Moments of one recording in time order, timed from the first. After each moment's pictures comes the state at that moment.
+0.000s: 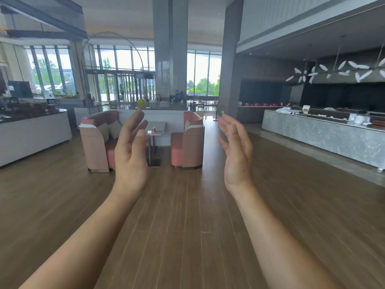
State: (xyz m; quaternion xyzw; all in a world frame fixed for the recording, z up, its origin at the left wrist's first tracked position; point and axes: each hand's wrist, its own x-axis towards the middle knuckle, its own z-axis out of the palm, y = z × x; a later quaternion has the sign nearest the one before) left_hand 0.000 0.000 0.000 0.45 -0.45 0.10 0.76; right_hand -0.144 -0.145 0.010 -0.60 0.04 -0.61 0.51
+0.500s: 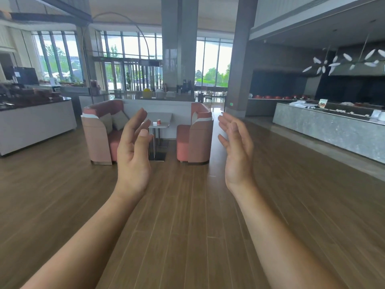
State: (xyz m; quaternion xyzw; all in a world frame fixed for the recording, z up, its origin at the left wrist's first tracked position) left_hand 0.140 -0.131 -0.028 0.47 -0.42 0.10 0.77; right_hand 0.008 -0.279 -0.014 -0.63 0.05 -0.57 0.52
